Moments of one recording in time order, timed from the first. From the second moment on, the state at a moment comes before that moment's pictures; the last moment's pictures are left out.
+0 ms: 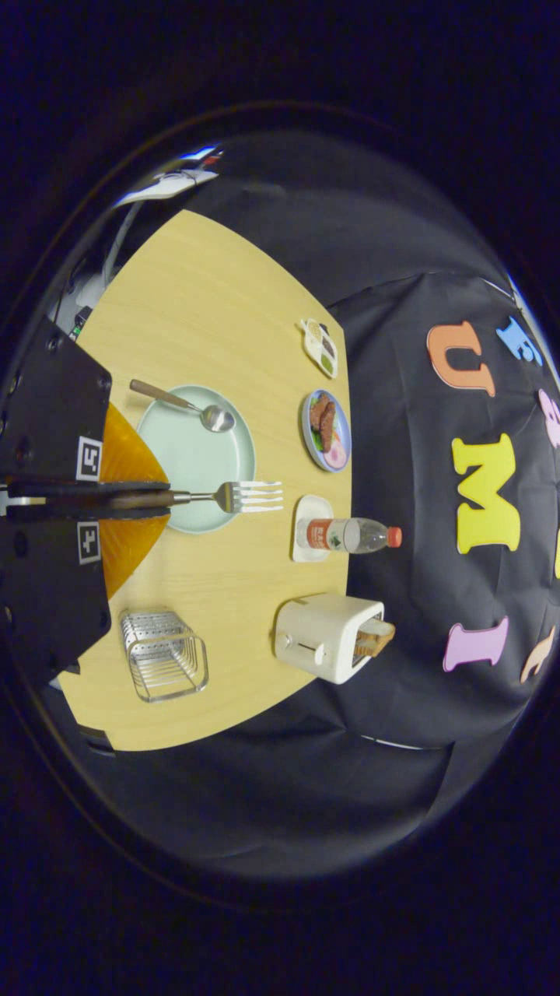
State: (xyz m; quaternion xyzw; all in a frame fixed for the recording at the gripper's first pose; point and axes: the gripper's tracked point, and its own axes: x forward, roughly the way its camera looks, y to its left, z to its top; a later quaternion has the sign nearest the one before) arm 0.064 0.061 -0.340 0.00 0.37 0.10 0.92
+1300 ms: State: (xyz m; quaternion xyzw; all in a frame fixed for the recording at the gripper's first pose) arm 0.064 -0.092 -0.363 0.03 0.42 0.04 0.90
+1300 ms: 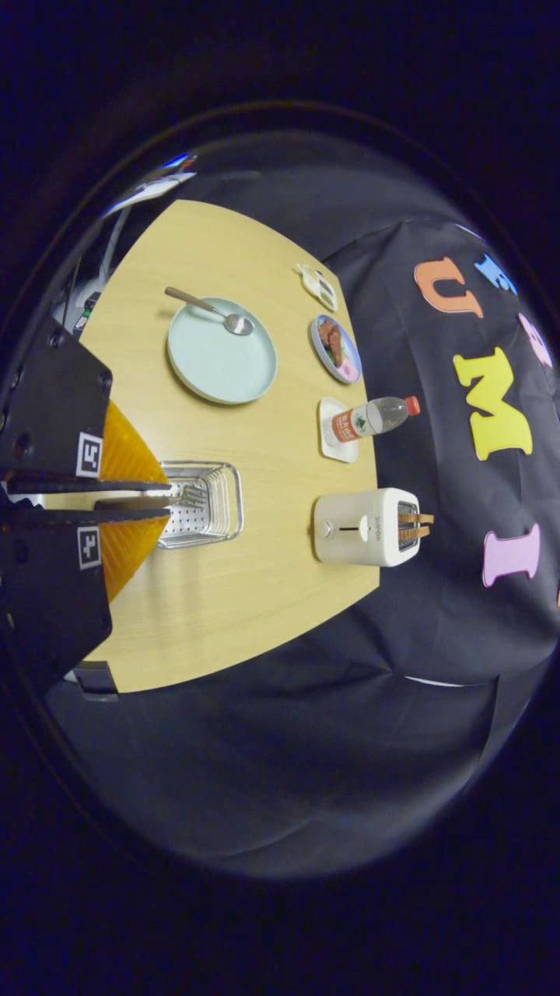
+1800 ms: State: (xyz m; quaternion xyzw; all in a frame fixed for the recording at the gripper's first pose) arm 0.068 -0.060 -0.357 0.03 0.41 0.07 0.91
